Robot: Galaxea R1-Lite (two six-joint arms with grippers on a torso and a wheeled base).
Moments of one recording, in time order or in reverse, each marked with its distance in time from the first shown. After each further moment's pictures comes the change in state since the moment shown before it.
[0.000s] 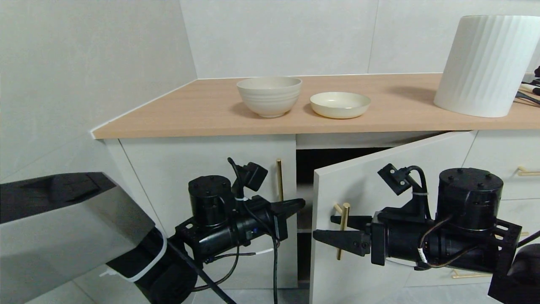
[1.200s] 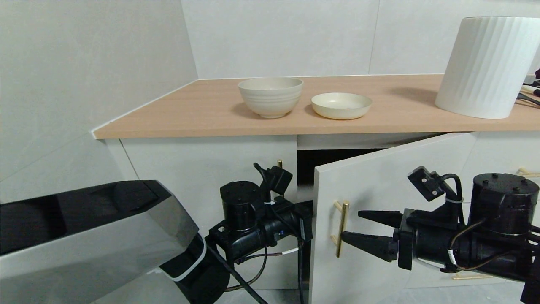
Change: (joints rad) left arm -0.101 0.117 -0.119 -0.048 0.051 0.000; right arm -0.154 -0.076 0.117 -0.004 -0.066 -0.237
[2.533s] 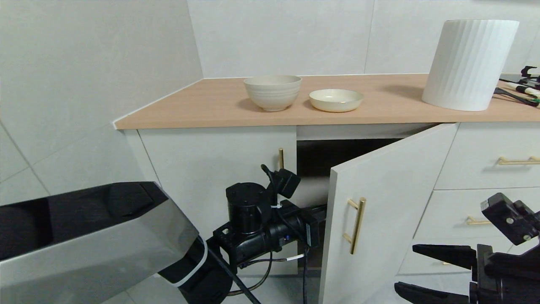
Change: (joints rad) left arm -0.032 -0.018 -0.009 0.050 -0.004 0.001; right arm 0.073 -0.452 0.074 0.515 -0.184 -0.053
